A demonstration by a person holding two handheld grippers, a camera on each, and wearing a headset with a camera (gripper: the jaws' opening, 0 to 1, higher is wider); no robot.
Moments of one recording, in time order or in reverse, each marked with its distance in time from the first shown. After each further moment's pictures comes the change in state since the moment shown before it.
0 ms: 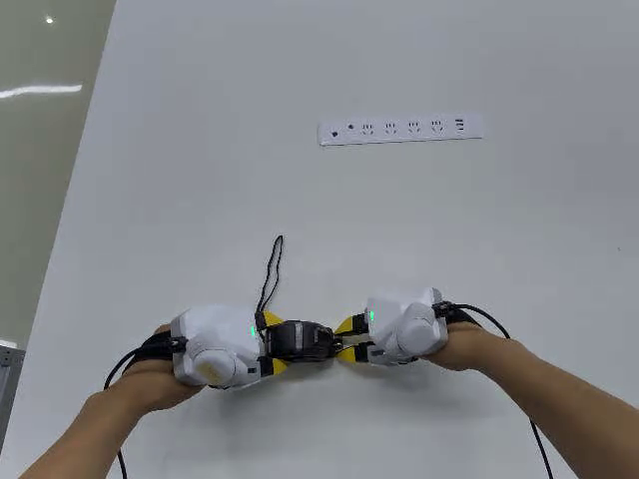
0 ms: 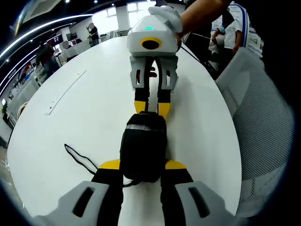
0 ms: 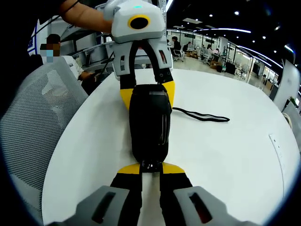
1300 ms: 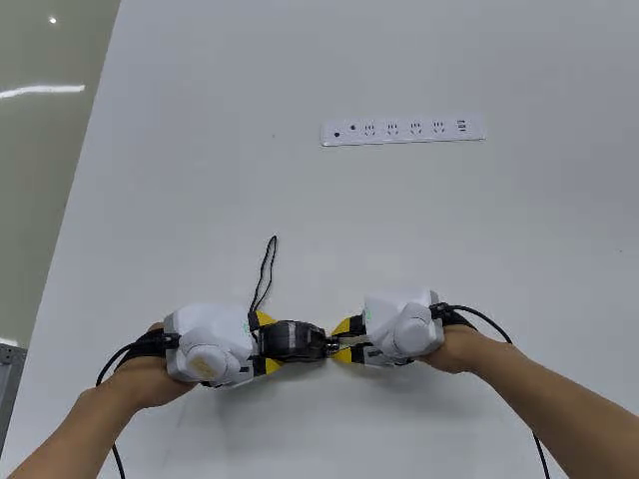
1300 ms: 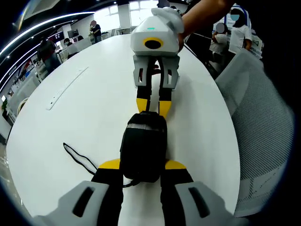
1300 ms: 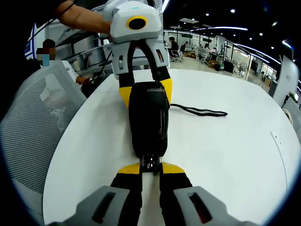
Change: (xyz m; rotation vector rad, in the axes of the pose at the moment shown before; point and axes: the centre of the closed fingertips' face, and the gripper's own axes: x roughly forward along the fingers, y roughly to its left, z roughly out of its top) left arm -0.003 0.000 -0.008 -0.025 0.009 -0.005; right arm 0.003 0.001 -0.001 0.032 -0.009 -0.004
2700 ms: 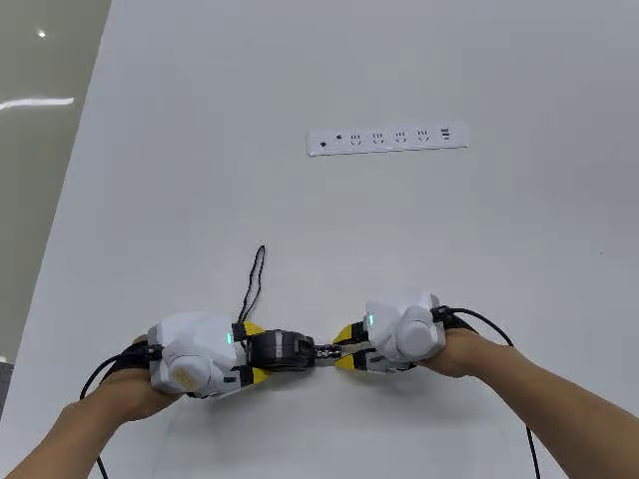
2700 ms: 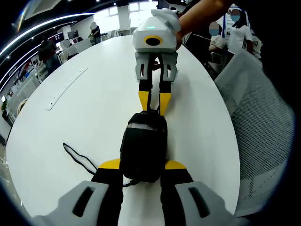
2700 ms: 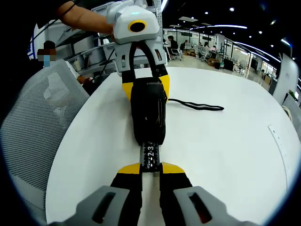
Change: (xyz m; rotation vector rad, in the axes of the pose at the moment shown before) left arm -0.002 -0.001 -0.001 0.006 -0.011 -0.005; right arm -0.016 0.002 -0.011 0.011 0.013 0.008
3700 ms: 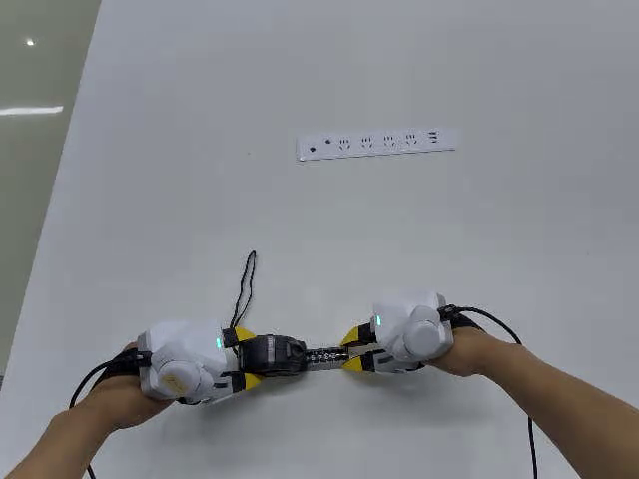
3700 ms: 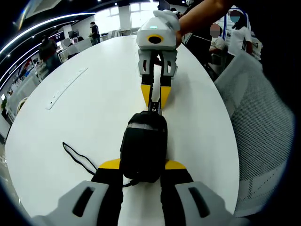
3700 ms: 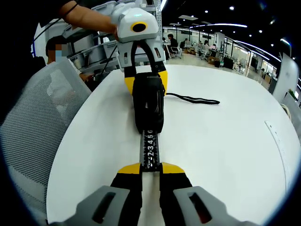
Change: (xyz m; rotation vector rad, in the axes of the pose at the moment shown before) left arm 0.001 0.000 0.000 -0.014 -0.005 -0.006; right arm -0.016 -0.001 -0.015 -0.001 0.021 -0.002
